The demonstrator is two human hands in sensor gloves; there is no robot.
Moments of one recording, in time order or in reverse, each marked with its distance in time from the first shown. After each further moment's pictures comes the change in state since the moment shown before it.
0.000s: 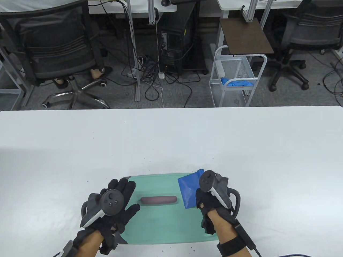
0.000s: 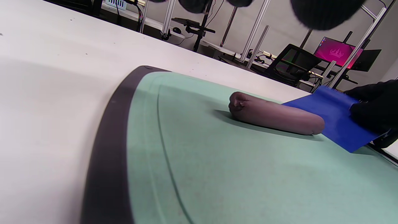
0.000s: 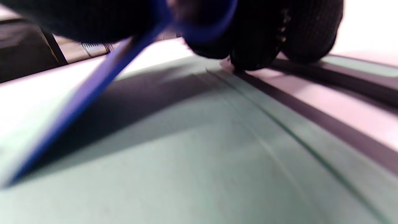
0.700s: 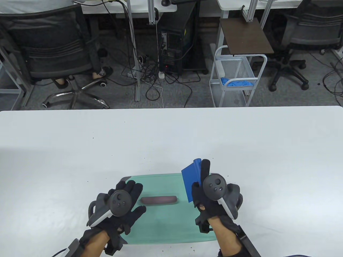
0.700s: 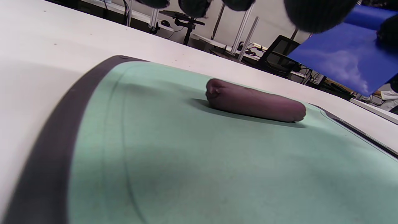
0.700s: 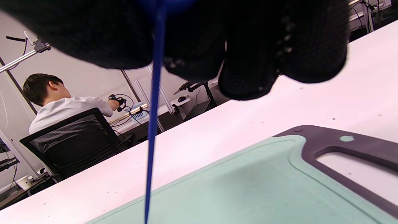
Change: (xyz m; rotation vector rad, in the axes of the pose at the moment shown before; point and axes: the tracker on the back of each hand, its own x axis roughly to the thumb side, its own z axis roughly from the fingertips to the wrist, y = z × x) left_hand 0.026 -0.007 -0.009 -0.032 -0.054 -0.042; right_hand 0.034 -0.051 0.048 -0.181 -0.151 -0.152
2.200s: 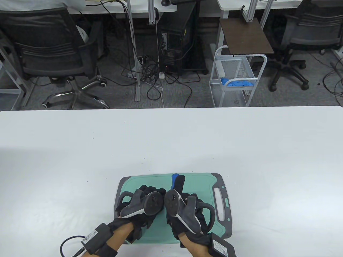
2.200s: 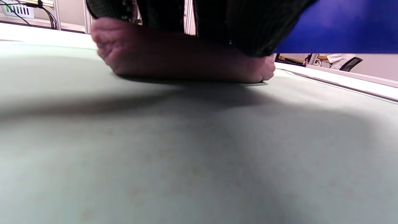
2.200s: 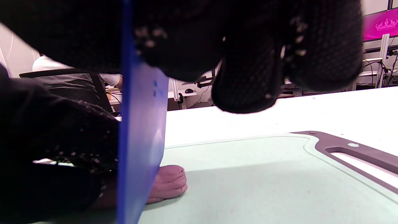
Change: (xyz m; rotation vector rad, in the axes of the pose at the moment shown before) left_hand 0.057 -0.035 -0.046 0.027 -0.201 -0.196; right_hand 0.067 0.042 0.043 -0.011 -0.054 0.315
